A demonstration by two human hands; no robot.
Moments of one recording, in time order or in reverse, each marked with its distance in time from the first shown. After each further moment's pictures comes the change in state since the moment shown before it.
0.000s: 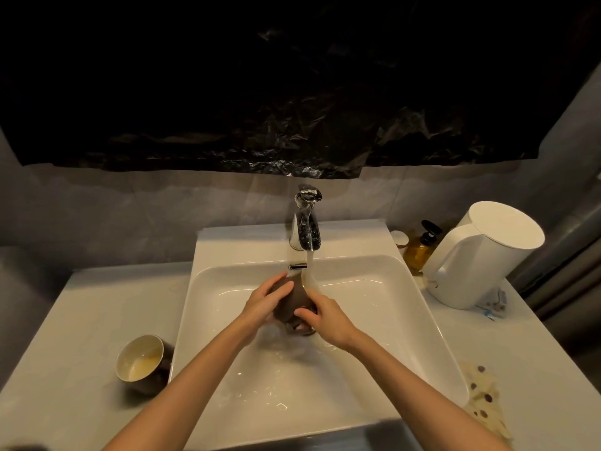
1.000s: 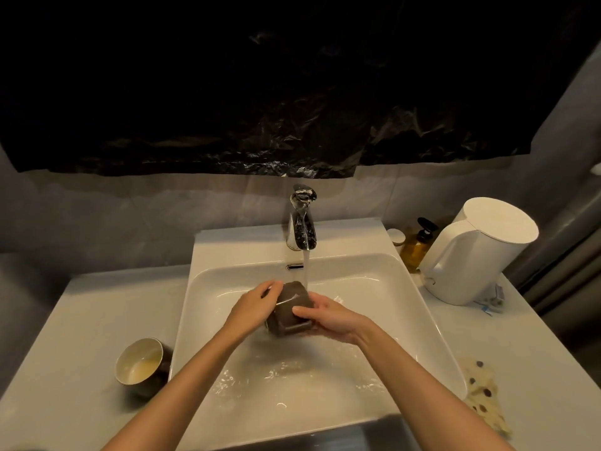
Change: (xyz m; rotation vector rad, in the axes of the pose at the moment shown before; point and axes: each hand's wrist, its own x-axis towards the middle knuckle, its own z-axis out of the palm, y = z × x) left_hand -0.019 0.013 -0.007 0.574 0.111 0.067; right_hand 0.006 0.002 -0.012 0.541 -0.288 0.304
